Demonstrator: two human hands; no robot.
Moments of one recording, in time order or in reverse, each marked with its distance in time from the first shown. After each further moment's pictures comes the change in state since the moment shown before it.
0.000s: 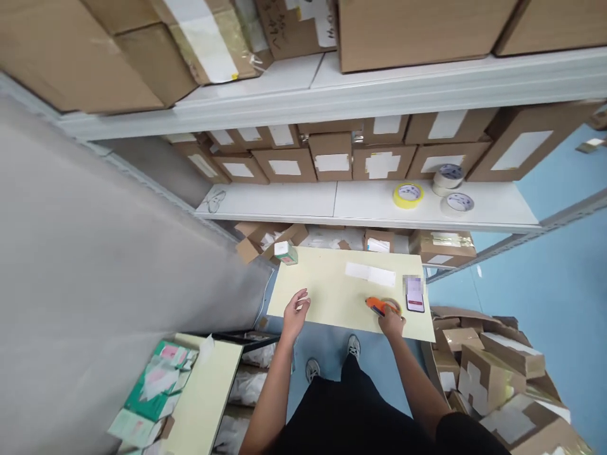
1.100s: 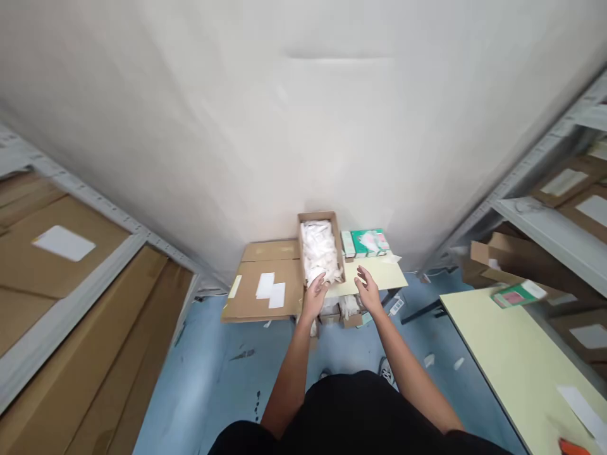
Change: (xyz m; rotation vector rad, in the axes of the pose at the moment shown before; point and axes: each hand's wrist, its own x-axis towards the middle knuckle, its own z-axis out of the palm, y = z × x) left_hand -0.535 -0.217 -0.326 -0.444 1.104 0.034; right_hand -0.574 -0.308 0.198 0.590 -0.837 -1.335
